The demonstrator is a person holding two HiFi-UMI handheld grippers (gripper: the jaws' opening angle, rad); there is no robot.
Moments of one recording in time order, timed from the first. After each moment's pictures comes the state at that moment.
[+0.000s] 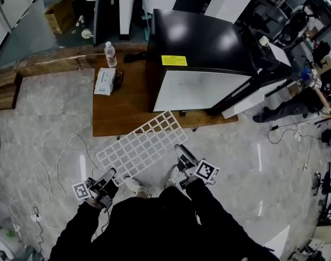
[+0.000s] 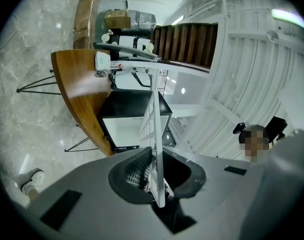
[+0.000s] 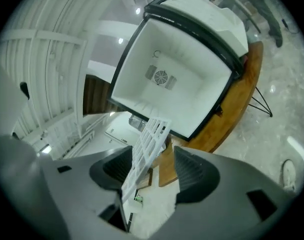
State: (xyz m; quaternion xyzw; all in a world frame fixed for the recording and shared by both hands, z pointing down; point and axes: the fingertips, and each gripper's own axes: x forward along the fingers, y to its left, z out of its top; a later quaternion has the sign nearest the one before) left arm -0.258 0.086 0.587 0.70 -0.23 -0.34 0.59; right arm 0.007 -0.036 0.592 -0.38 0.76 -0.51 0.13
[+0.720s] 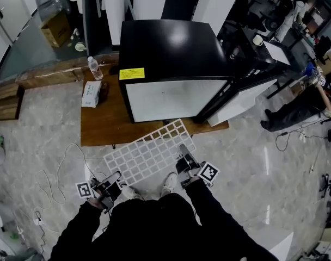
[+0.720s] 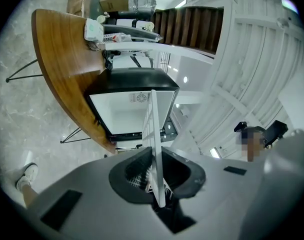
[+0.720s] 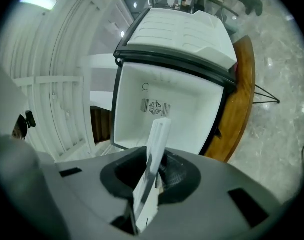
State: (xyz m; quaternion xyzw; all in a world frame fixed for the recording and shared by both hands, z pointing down) left arm -0.117 0.042 0.570 0.71 -0.20 -0.28 0.61; right arm 0.154 -0.086 0.581 -0.37 0.72 -0.54 0.25
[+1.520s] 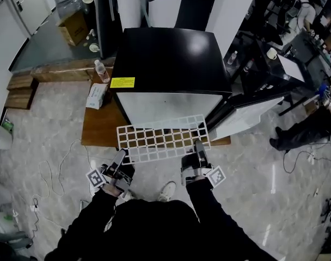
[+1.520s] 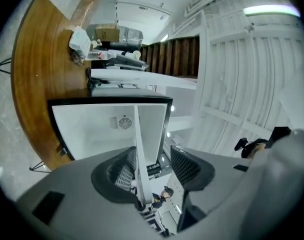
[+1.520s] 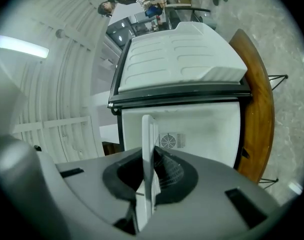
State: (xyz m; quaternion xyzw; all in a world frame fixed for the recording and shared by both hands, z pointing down) left arm -0.039 -0.082 0.503 0.68 -0.29 -0.45 0.49; right arm 0.255 -0.169 0.534 -0.34 0.62 -0.55 0.44
